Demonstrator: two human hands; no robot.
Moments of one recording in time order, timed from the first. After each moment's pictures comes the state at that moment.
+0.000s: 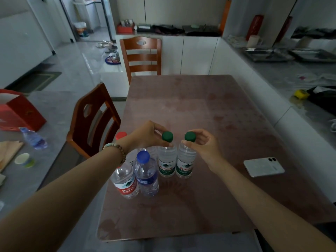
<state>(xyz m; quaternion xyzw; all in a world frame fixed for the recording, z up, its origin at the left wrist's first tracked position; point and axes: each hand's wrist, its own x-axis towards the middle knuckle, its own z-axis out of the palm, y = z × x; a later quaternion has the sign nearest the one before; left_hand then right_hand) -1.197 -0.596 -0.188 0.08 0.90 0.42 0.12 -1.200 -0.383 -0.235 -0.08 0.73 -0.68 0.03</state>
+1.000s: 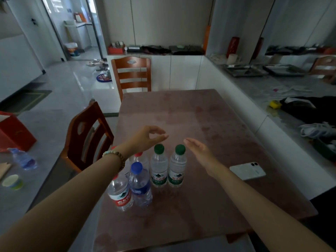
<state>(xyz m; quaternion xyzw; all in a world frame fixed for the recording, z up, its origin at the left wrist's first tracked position) -1.197 -0.584 -0.156 0.11 0.93 0.34 0.04 -1.190 -0.362 -0.199 -0.03 0.78 -0.61 0.11</state>
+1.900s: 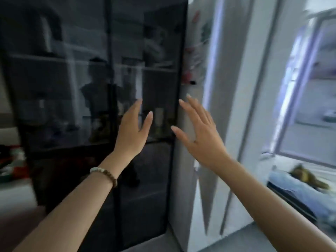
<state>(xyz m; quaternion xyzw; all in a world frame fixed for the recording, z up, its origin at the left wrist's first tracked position) -0.759 -0.301 0.073 0.72 0.43 0.54 0.07 -0.578 -0.364 0.087 0.46 0.76 0.13 -0.44</state>
